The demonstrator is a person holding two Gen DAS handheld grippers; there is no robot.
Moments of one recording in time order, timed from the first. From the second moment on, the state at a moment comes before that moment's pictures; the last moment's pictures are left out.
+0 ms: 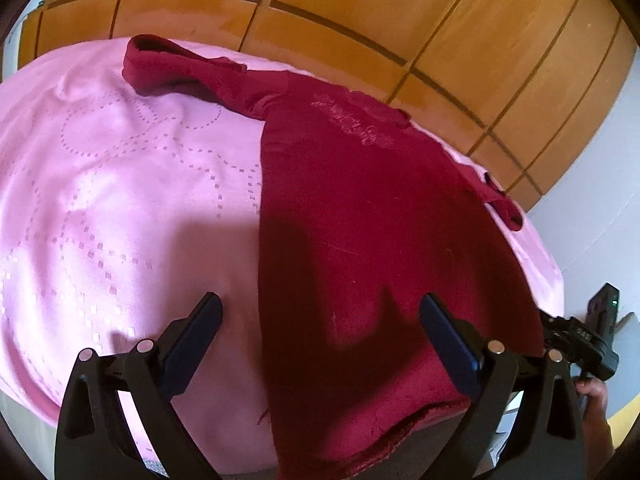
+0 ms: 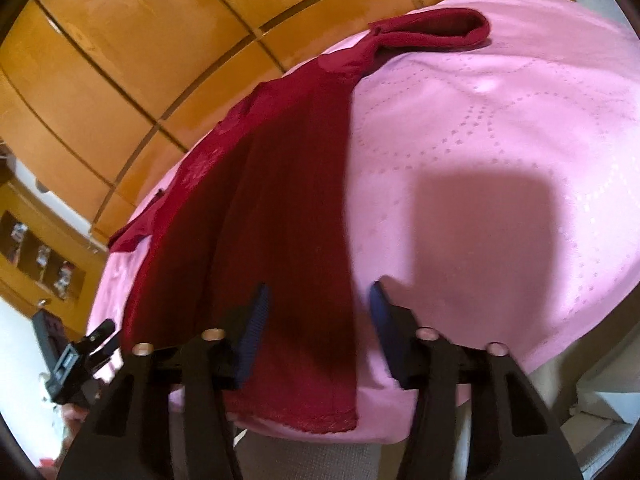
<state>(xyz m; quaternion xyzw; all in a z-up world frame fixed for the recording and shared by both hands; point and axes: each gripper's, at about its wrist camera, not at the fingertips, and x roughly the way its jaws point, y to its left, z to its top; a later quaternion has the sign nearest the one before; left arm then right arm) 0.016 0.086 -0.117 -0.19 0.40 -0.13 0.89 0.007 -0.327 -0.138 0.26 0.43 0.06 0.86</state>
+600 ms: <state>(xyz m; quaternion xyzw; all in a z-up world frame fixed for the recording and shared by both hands) 0.017 0.081 -0.121 -0.14 0.42 -0.12 0.89 0.017 -0.326 -0.129 0.24 0.44 0.07 0.86</state>
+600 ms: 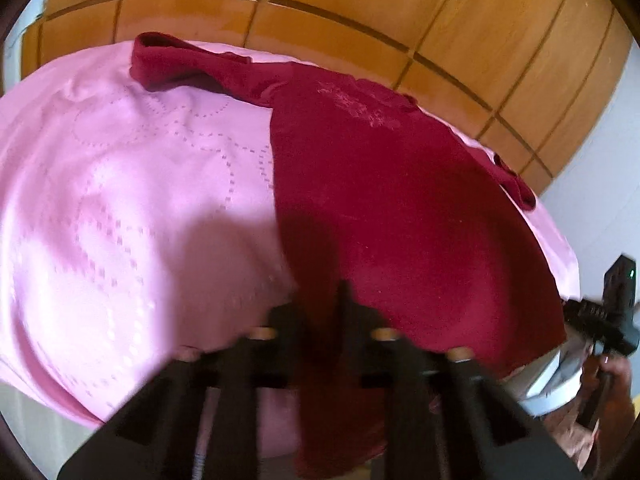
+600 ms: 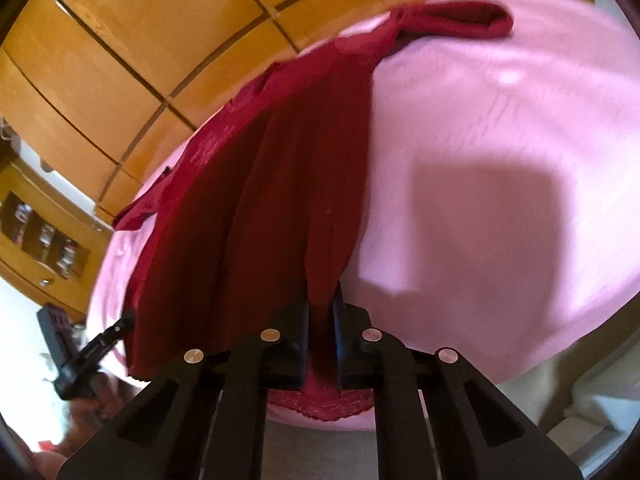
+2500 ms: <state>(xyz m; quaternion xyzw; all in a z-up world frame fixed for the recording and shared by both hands) 0.224 0.022 -0.127 -0.03 0.44 -0.05 0.90 0.124 -0.340 -0.103 0.16 0.33 0.00 0.93</state>
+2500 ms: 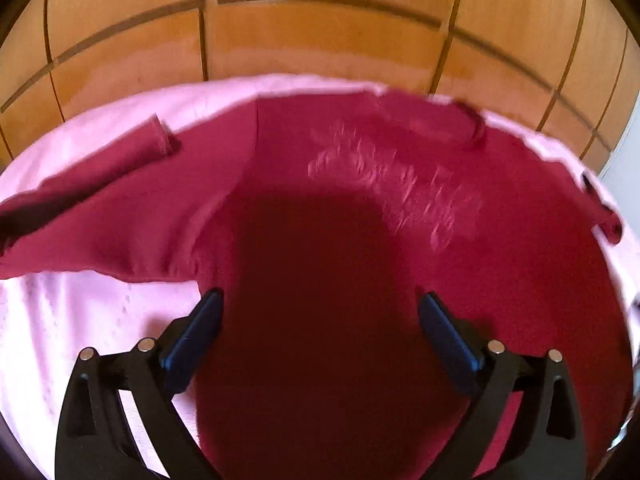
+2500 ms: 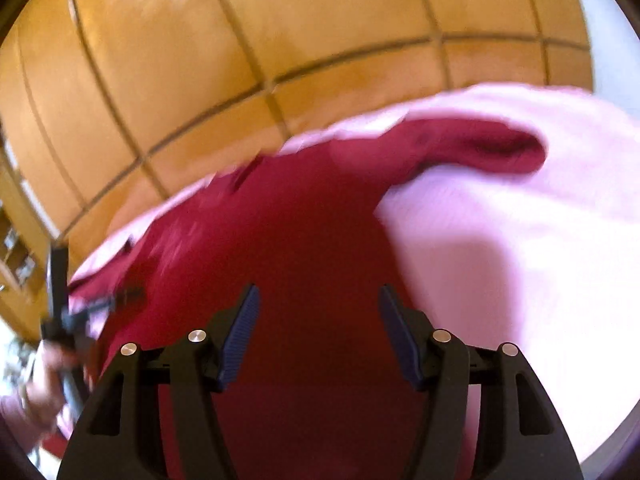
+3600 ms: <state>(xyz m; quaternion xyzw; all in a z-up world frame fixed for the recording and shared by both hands) 0.226 0.025 -0.131 -0.04 0.43 -0.06 0.90 0.279 -0.391 -0.002 0.12 0.32 -0.10 0.93</state>
